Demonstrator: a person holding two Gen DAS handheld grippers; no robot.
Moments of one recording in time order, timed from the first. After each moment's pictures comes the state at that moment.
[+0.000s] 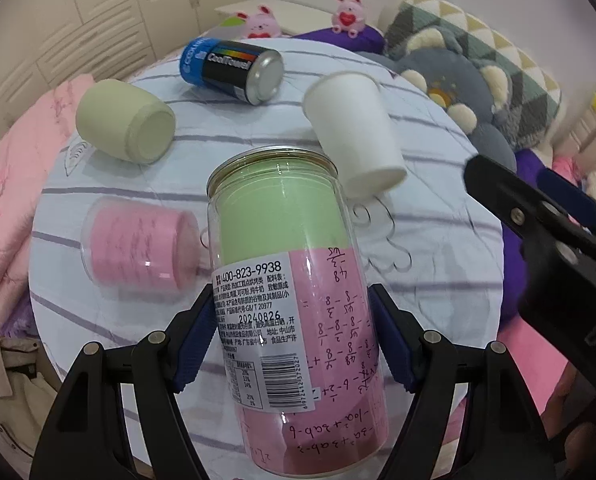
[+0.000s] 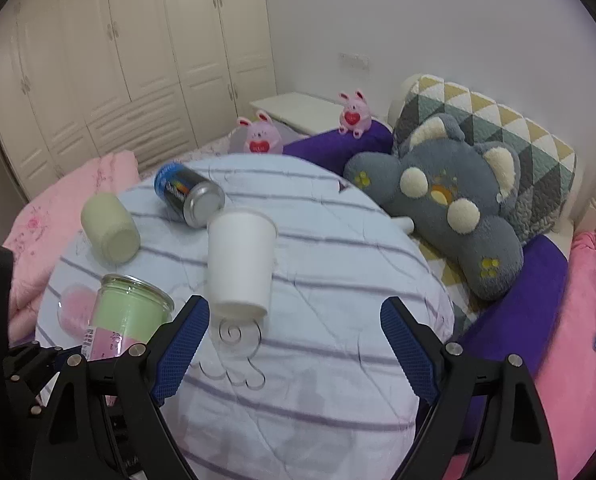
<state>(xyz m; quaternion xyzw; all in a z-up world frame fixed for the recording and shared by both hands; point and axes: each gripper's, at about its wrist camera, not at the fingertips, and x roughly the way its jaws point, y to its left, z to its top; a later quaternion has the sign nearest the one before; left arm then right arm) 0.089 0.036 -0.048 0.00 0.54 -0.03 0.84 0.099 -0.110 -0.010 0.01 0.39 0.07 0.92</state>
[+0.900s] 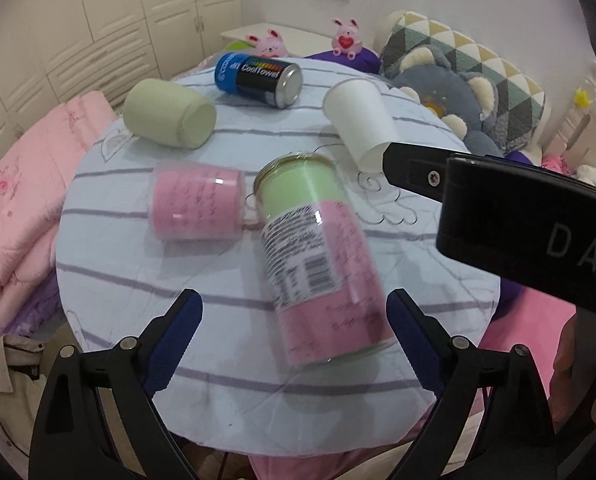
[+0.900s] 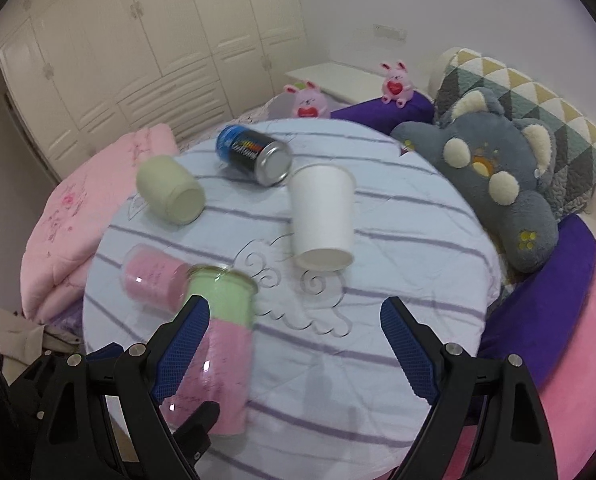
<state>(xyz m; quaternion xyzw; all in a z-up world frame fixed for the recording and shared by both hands) 0.024 0.069 -0.038 0.00 0.49 -0.04 0.87 0.070 -0.059 -0.005 0.03 0.44 0.14 0.89</state>
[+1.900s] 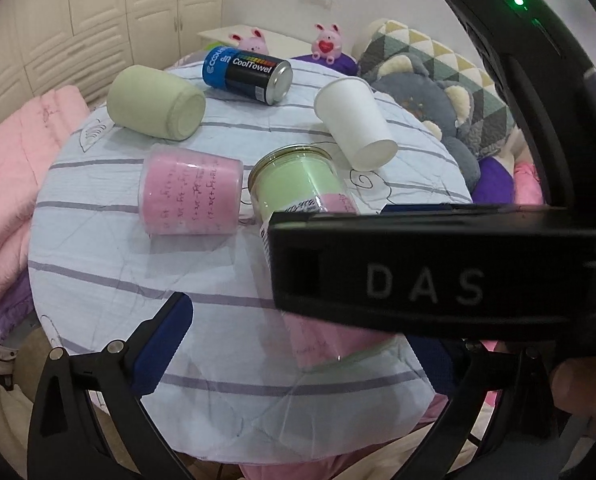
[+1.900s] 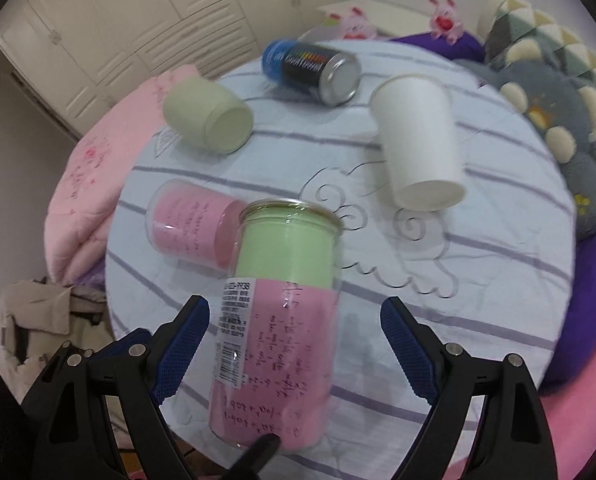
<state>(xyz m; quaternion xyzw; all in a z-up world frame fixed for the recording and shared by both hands) 0.023 0.091 -0.048 -0.04 0.48 -0.10 0.87 0.092 -0.010 -0.051 0.05 0.55 0.20 0.81</state>
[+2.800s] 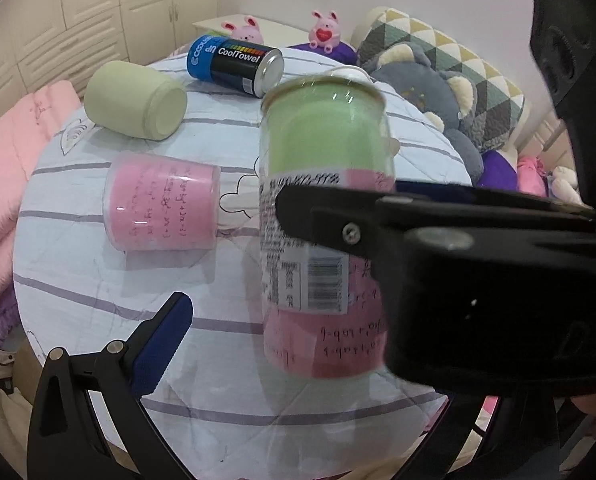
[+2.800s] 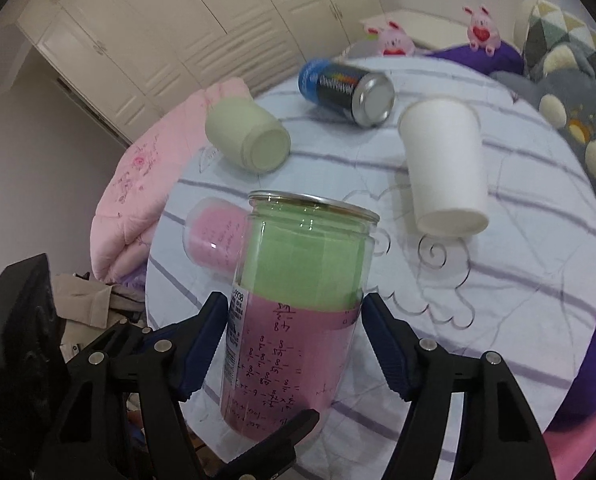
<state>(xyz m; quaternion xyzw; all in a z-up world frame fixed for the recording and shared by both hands) 0.045 0.075 -0.057 -0.03 0.50 -0.09 0.86 0.093 -0.033 -0.034 0.07 0.49 0.28 0.82</state>
